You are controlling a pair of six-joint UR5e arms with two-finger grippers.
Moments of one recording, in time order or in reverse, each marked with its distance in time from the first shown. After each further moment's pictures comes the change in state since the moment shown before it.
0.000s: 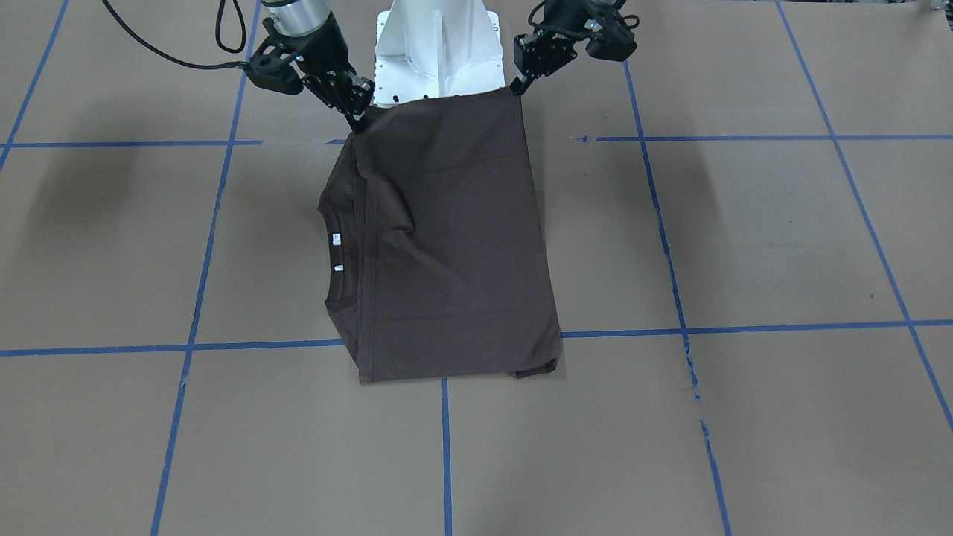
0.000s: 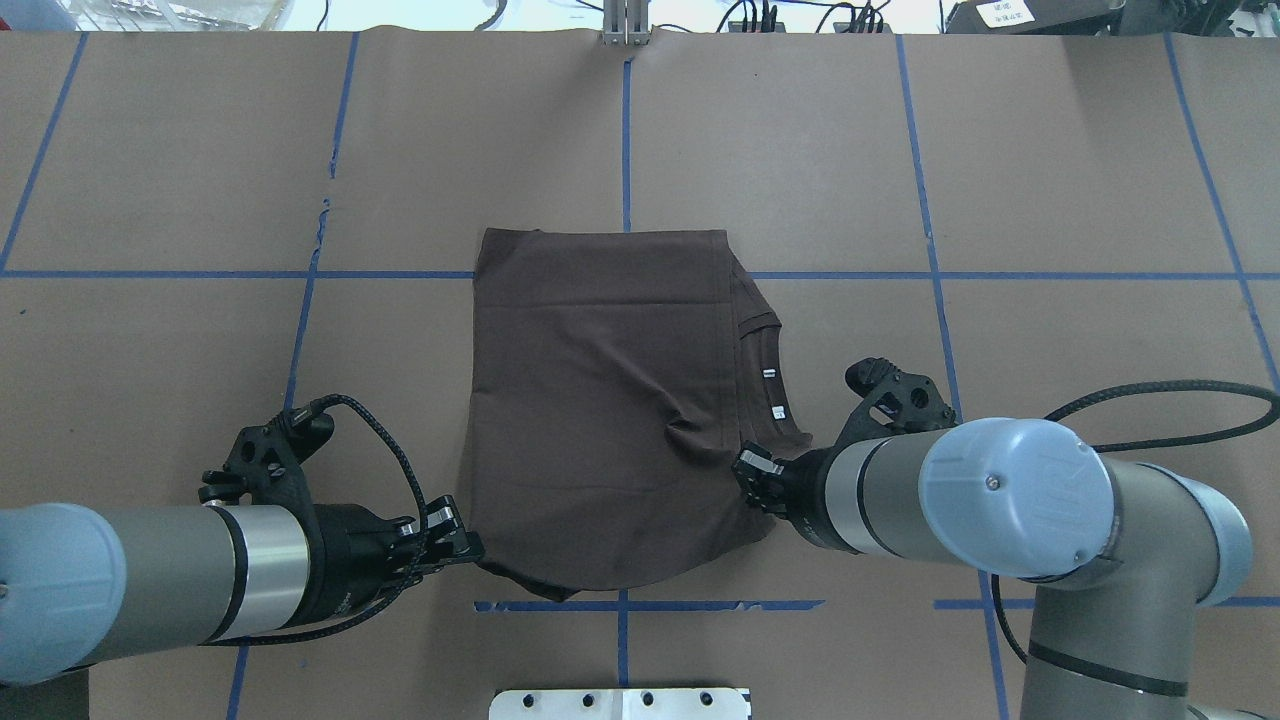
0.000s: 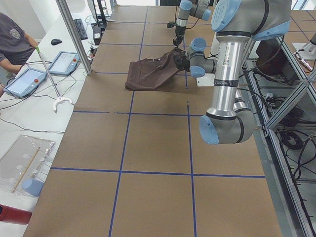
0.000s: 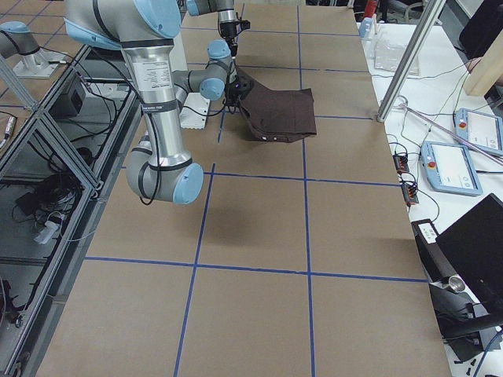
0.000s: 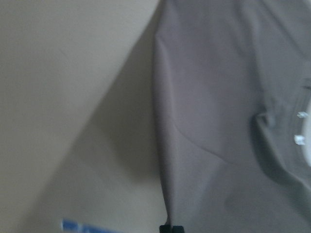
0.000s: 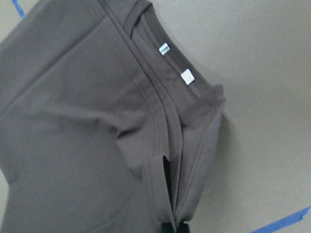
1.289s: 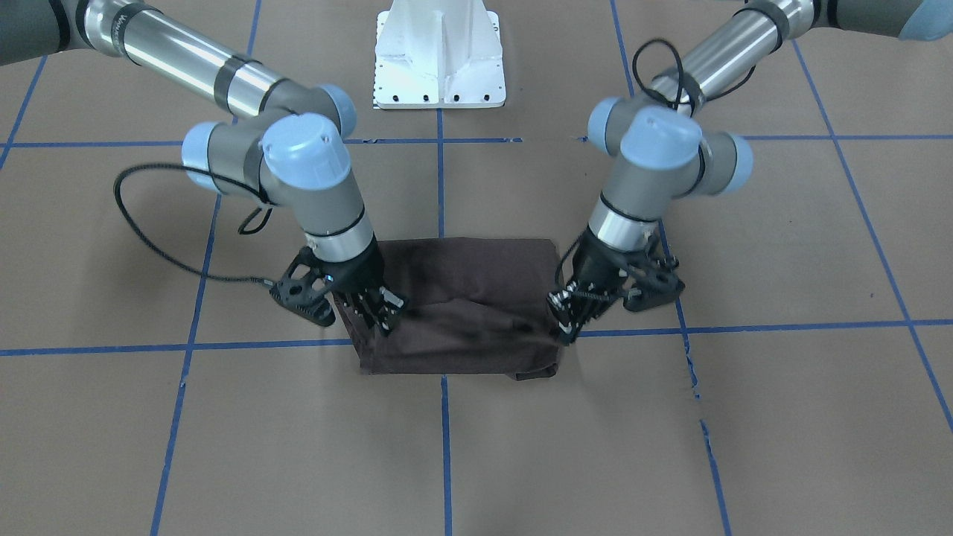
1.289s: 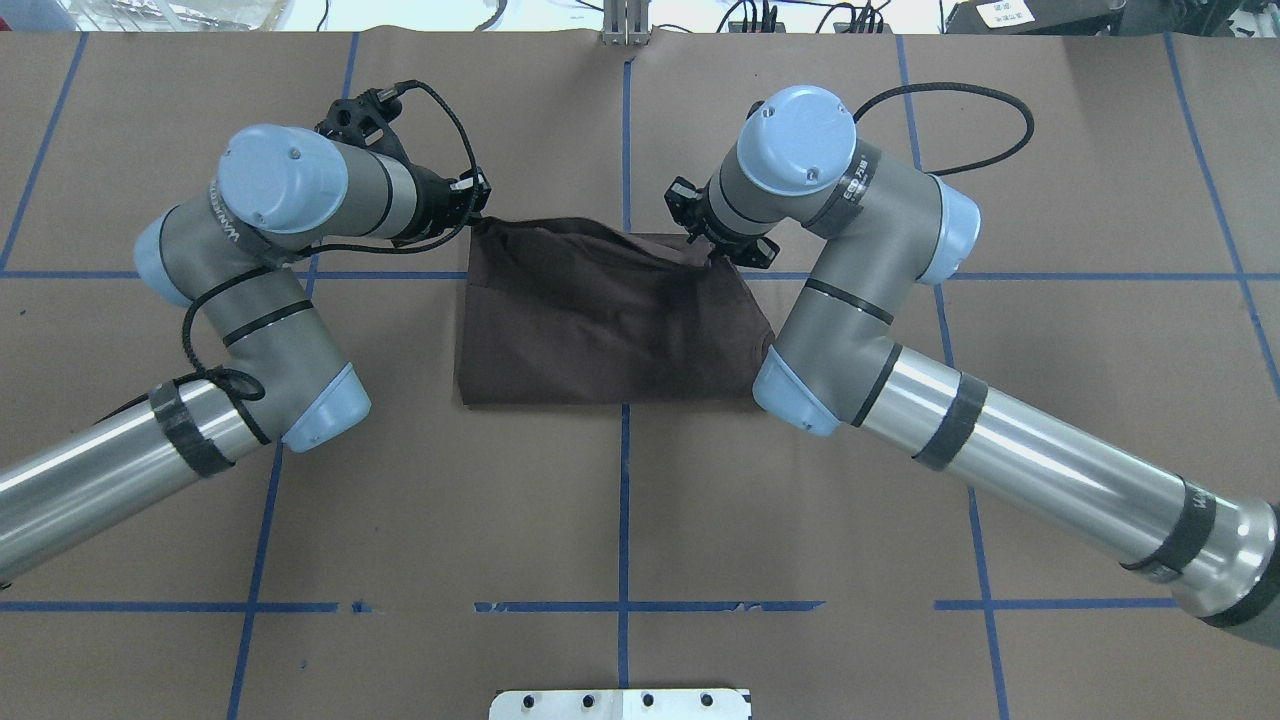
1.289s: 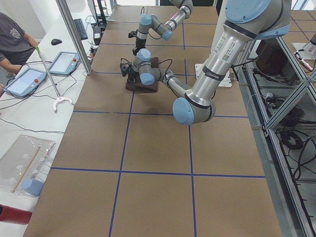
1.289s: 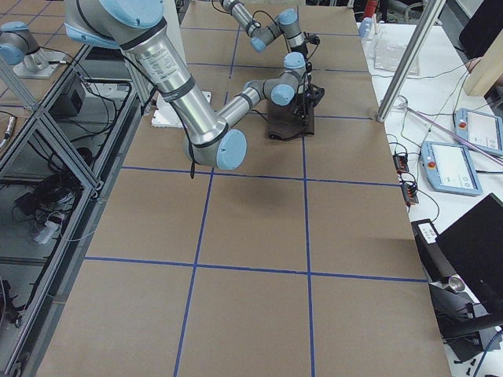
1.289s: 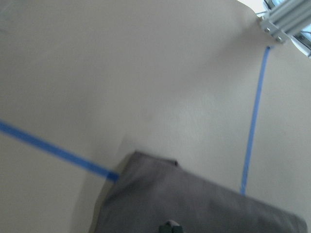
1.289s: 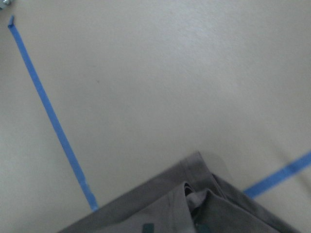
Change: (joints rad) left arm -0.482 -0.455 0.913 -0.283 -0.079 0.384; right arm 0.359 0.480 -0.880 0.284 0.137 -0.281
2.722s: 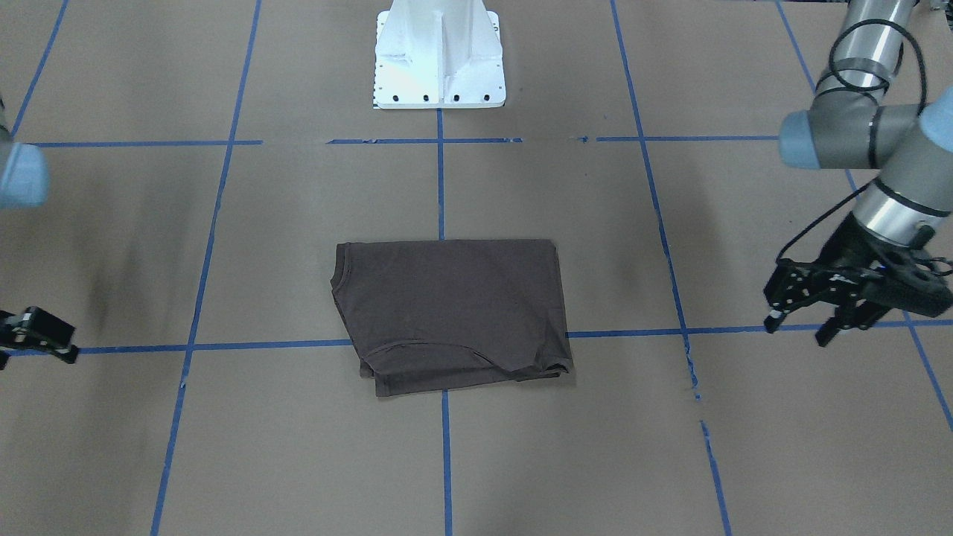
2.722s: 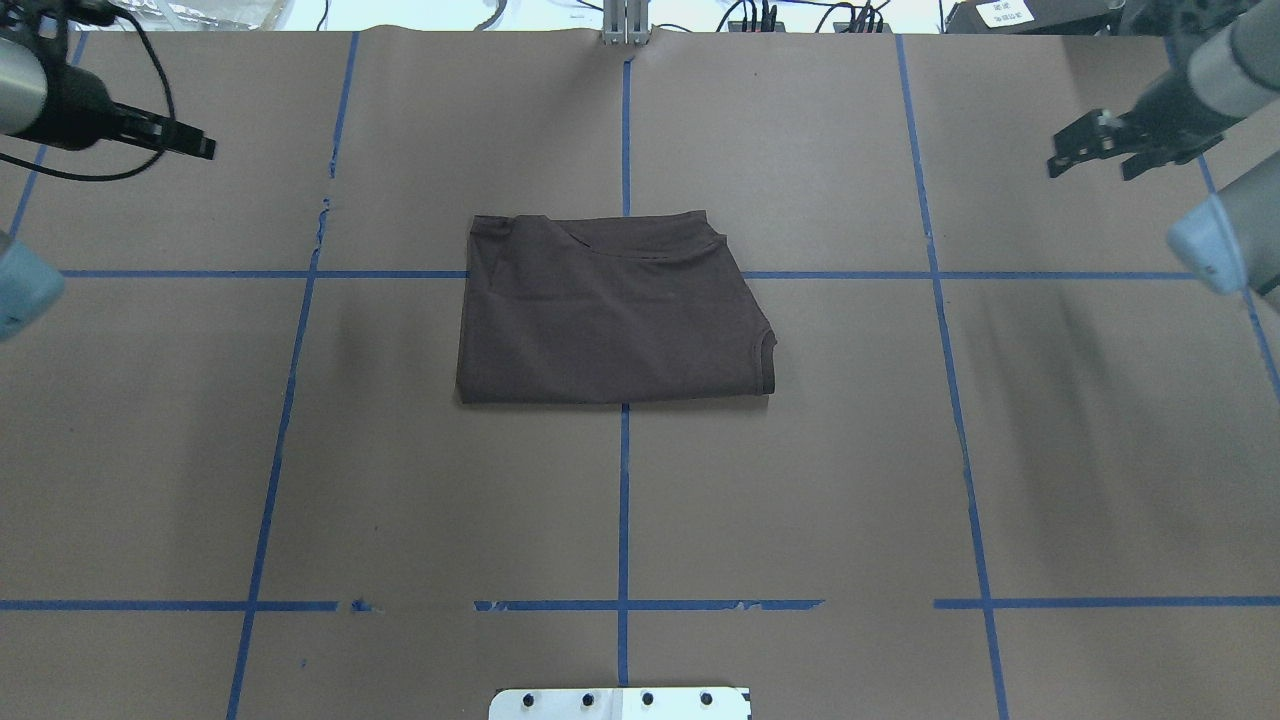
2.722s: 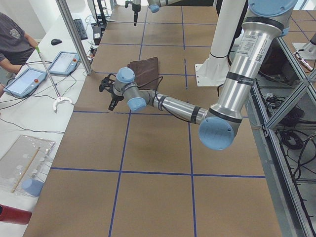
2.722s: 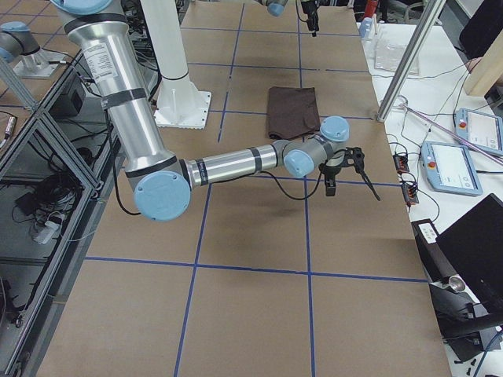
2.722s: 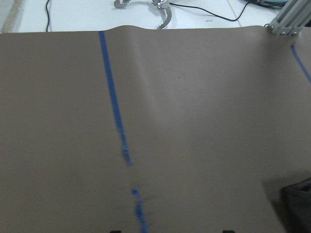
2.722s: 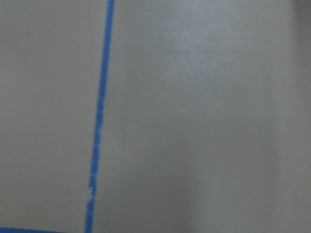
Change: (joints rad) left arm -0.435 0.333 -0.173 0.090 -0.396 1.035; right arm 0.554 -0.469 0.143 -0.071 0.462 -1.137
